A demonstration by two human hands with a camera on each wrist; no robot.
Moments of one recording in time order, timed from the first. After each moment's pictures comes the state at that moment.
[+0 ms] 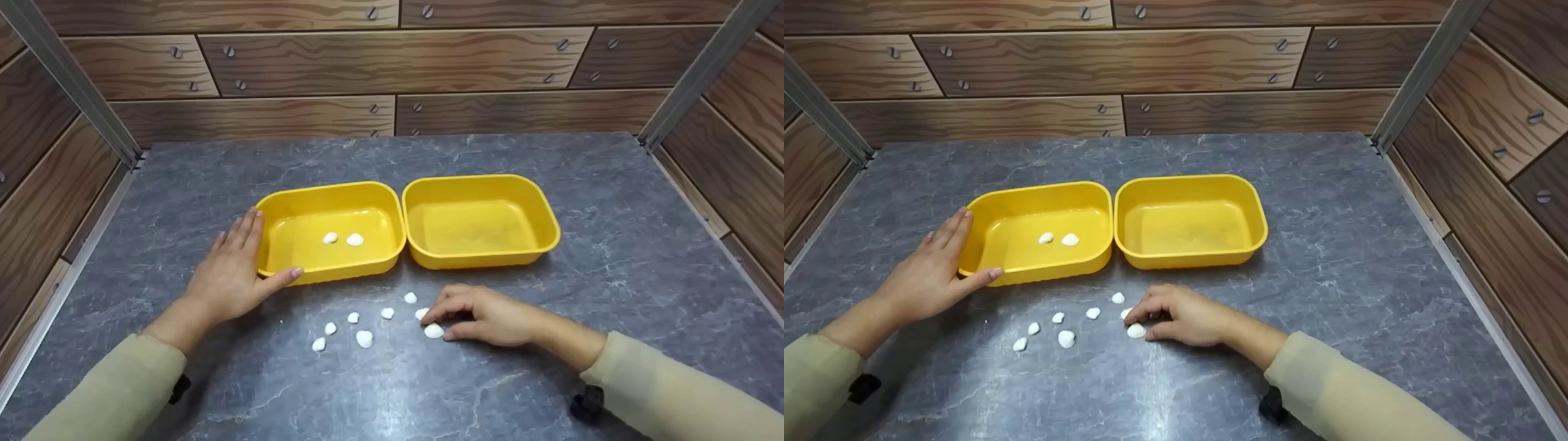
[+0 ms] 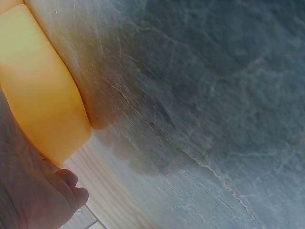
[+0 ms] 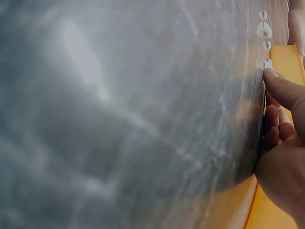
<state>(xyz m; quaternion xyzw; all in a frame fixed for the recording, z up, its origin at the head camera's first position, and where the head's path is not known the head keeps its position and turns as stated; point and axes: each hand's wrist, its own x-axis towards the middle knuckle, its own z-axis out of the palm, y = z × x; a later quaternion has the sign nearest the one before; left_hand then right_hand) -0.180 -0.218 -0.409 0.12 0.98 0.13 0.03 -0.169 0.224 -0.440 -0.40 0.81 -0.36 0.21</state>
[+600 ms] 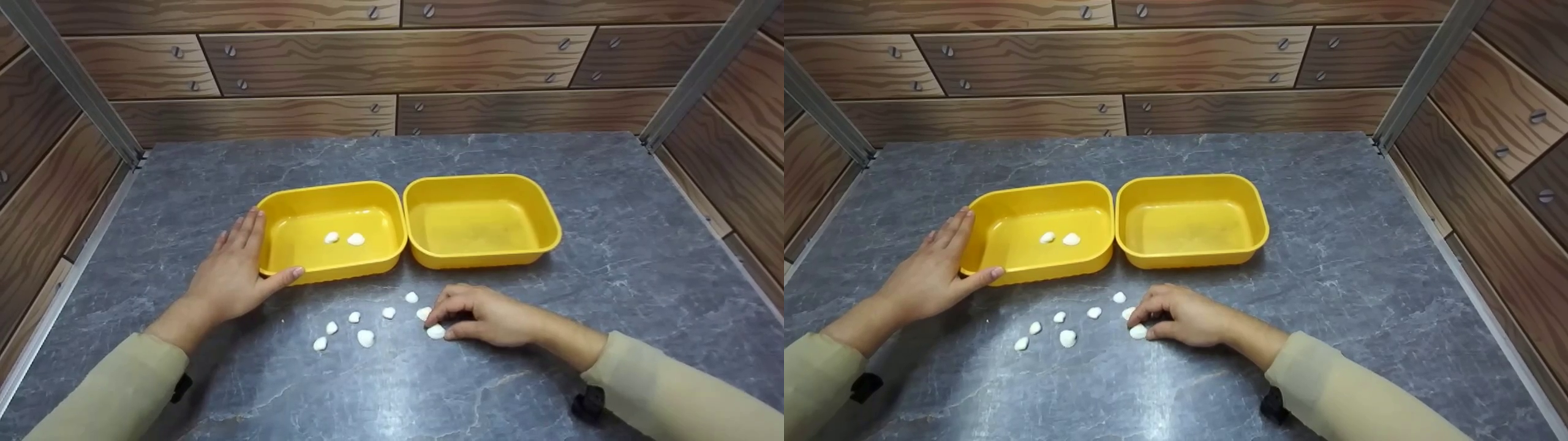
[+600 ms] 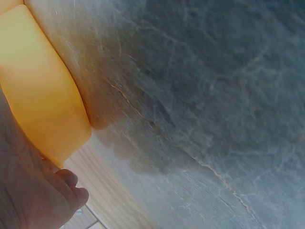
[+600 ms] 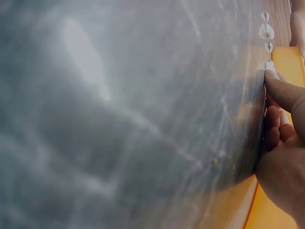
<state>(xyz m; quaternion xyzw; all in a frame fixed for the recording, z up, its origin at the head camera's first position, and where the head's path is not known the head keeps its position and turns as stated) -0.180 -0.219 -0.408 0.12 0.98 0.14 0.03 -0.168 0.221 -0.439 -0.41 0.81 -0.37 0.20</state>
